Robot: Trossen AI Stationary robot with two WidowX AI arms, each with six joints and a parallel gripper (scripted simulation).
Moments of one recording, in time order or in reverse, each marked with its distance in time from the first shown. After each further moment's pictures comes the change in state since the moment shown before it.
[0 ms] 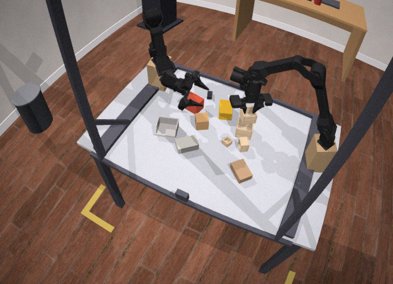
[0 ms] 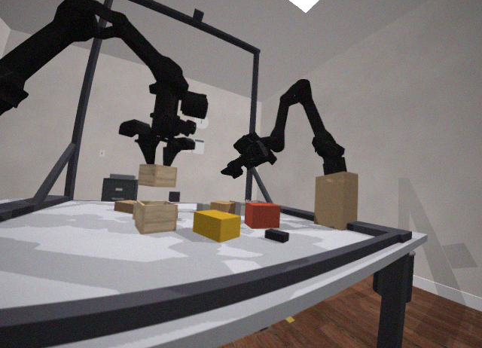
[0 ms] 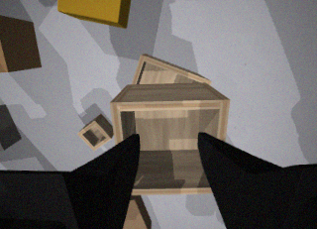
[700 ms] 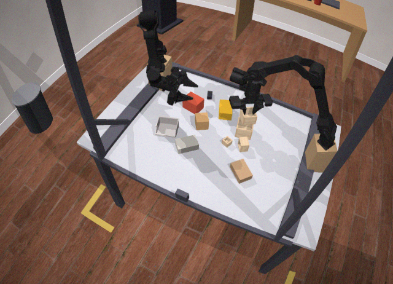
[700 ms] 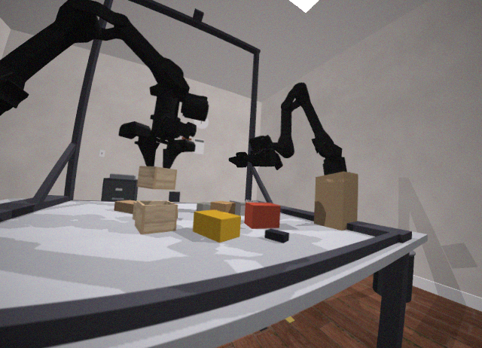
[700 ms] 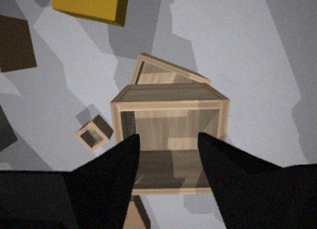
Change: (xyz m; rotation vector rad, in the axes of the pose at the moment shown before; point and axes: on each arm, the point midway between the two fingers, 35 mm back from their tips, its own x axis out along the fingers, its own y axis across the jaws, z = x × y) left arm -0.054 -0.008 0.013 -0.384 -0.241 -0.011; right arm 0.005 0.000 0.000 0.002 0.010 -0.009
